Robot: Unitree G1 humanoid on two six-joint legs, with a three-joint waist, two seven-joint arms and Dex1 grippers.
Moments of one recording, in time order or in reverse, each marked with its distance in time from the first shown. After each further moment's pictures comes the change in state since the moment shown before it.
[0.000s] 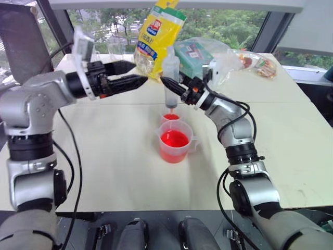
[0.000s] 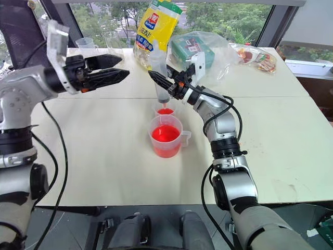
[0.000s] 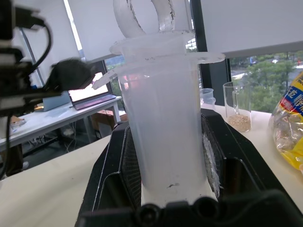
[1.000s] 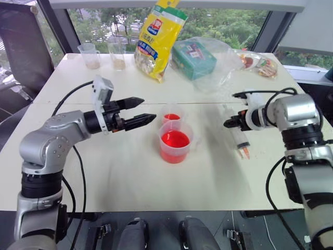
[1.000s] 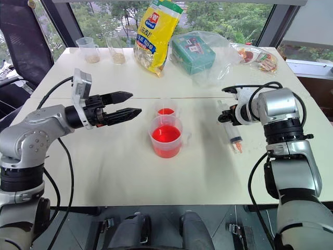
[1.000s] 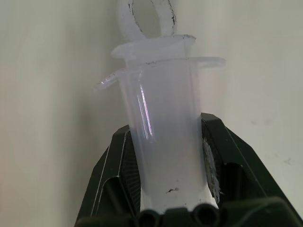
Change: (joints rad) left arm 0.312 -0.065 -0.039 -0.266 -0.055 -0.060 0.139; right arm -0.084 -0.513 0.188 0.107 -0.097 1.117 -0.258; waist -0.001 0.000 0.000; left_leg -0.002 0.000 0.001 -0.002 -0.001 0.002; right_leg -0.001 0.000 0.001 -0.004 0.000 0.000
